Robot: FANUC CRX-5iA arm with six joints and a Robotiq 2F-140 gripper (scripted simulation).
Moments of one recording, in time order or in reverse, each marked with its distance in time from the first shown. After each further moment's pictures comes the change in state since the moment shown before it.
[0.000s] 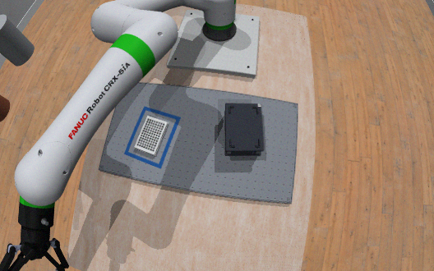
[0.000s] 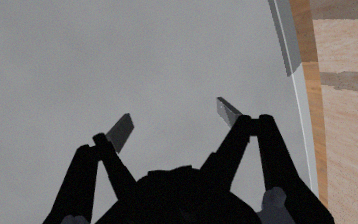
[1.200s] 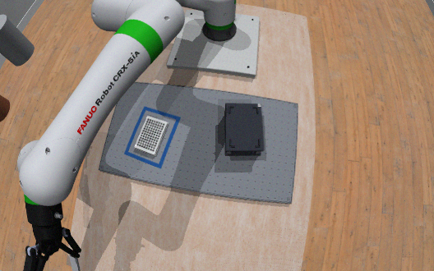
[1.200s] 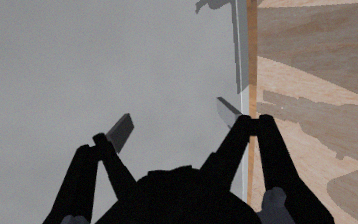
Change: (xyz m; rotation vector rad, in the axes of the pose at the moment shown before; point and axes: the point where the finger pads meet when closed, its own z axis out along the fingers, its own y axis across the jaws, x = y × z) arm -0.031 0.059 -0.028 -0.224 -0.032 -0.262
